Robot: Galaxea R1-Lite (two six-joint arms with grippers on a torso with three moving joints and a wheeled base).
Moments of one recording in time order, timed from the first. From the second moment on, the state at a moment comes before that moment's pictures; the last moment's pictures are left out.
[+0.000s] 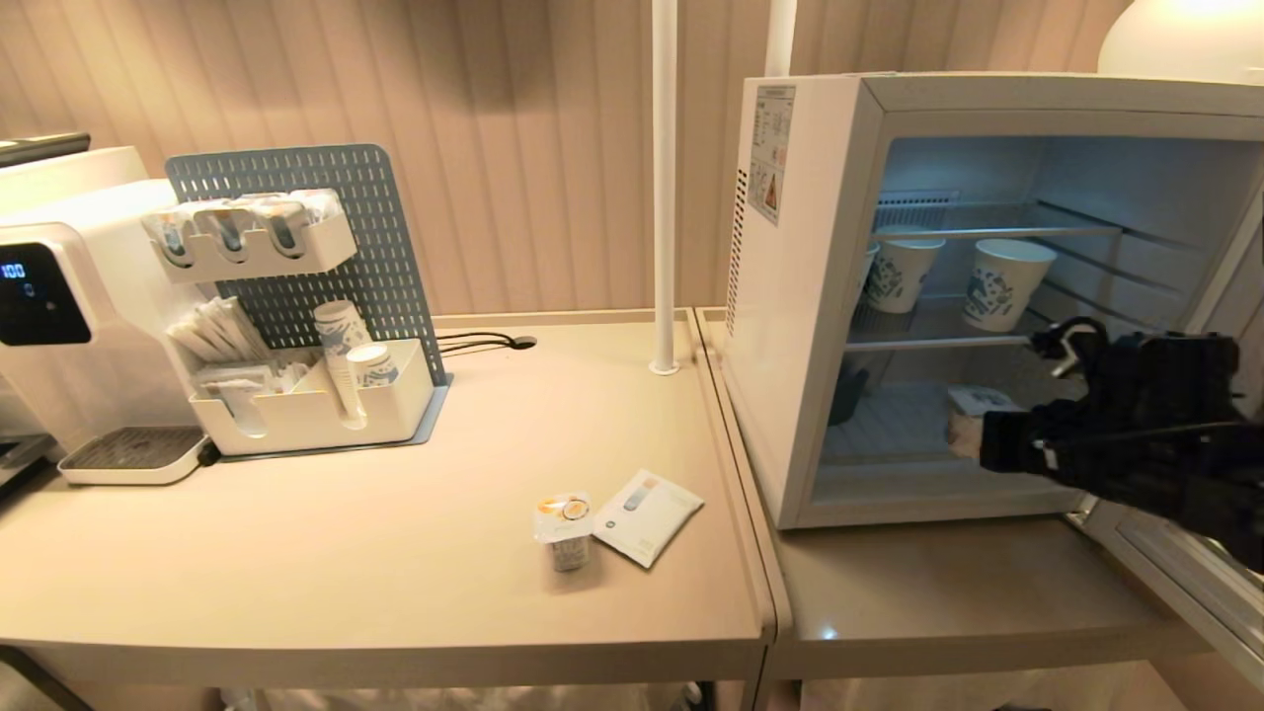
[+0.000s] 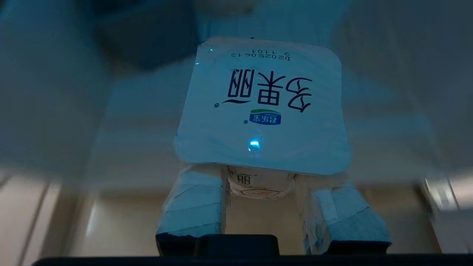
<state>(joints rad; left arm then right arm) 0.00 0.00 -0.01 0.02 -0.01 0.00 0.02 1.84 -0.70 -0.70 0.04 0.05</state>
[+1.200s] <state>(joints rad) 0.00 0.00 -0.01 0.01 -0.01 0.00 0.10 2.17 -0.86 -0.90 -0.16 0.08</state>
